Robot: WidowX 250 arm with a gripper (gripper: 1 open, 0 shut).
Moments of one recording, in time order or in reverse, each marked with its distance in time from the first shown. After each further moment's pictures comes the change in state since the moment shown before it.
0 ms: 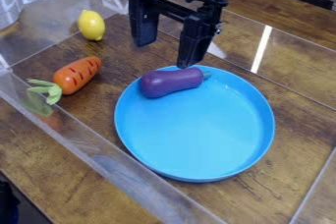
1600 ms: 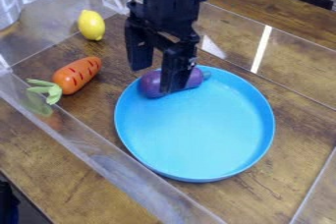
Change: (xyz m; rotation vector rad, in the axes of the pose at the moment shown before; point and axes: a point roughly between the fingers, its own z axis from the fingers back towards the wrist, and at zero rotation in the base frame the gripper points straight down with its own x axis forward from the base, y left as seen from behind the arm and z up) arm 0.007 0.013 -0.034 -0.025 -0.026 -0.205
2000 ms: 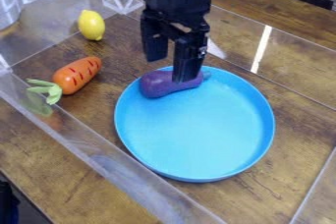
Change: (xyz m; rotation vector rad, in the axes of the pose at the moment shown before) arm 0.019 0.010 -0.003 -0.025 -0.011 -0.062
